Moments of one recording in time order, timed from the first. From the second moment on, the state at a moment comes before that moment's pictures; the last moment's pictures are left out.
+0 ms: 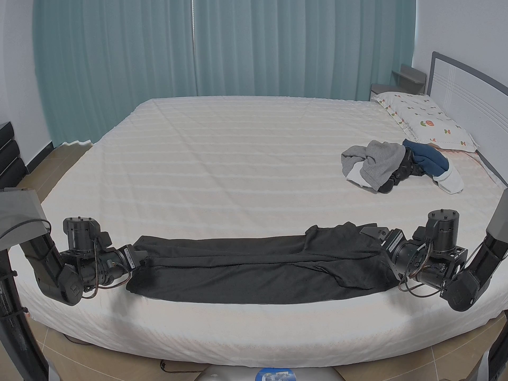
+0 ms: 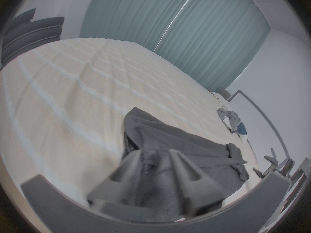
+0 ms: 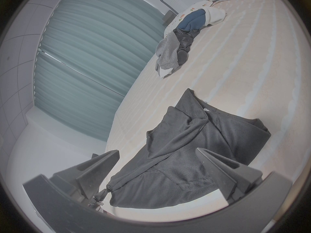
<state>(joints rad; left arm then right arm) 0.02 2.10 -0.48 -1.02 -0.26 -0.44 0.28 1.95 -0.40 -1.15 0.05 0.99</state>
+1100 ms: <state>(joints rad) 0.10 2.09 -0.45 -0.99 -0.26 -0.32 0.28 1.95 -0.40 -1.15 0.05 0.99</state>
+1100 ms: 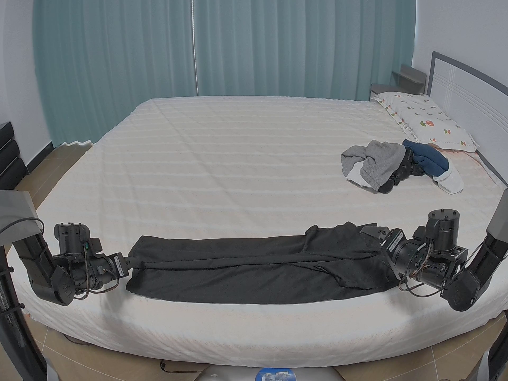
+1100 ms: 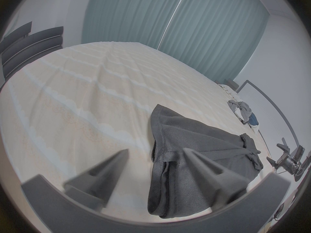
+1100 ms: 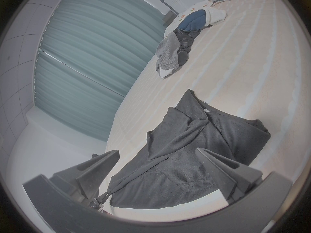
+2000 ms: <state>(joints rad) 0.04 2.15 -0.70 -0.70 -0.34 -0.36 0.27 1.96 -0.40 -1.16 0.05 0.98</state>
